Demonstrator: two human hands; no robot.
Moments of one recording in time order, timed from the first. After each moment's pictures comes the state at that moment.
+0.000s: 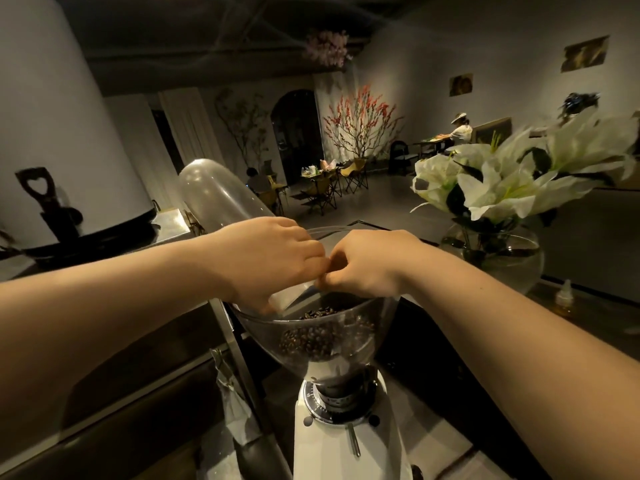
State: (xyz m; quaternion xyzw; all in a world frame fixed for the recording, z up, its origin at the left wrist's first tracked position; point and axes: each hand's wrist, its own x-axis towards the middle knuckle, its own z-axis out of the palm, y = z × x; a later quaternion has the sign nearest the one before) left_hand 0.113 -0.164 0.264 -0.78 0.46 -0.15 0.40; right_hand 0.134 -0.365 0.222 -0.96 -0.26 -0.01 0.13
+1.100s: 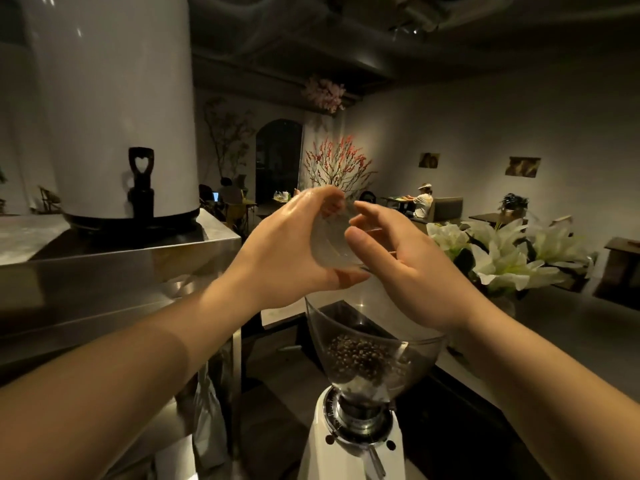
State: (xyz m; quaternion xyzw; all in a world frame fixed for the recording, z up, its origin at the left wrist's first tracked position) left_hand 0.077 -0.079 0.257 -0.81 0.32 -0.37 -0.31; right_hand 0.045 -0.294 0.270 -0.85 -0.29 -0.22 0.36
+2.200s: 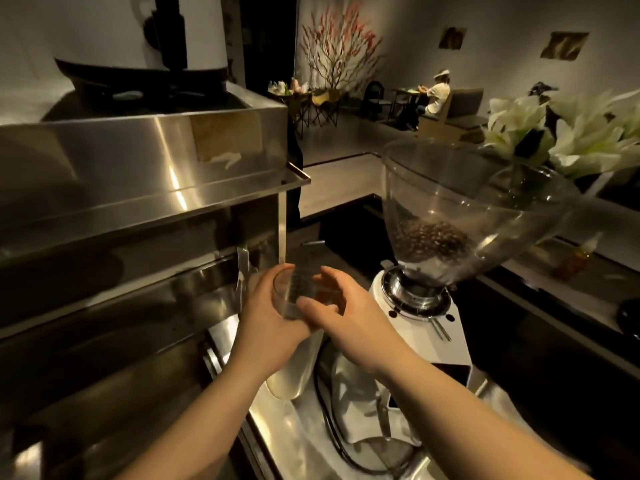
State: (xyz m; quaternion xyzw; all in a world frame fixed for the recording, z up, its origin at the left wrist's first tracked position) left_hand 0.030 0.017 -0.019 -0.79 0.05 -0.17 -0.58; right_hand 0.020 -0.150 0.032 -0.84 -0.10 0.03 0.53
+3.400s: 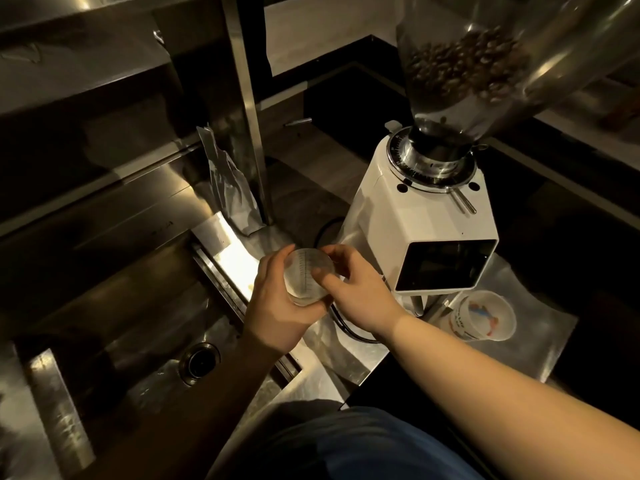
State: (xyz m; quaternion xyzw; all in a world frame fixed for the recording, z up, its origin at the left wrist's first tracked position) left_hand -0.027 0.001 -0.166 -0.85 0.02 -0.02 -0.53; right_hand -0.016 -0.168 -0.129 -0.81 0.06 0.11 0.57
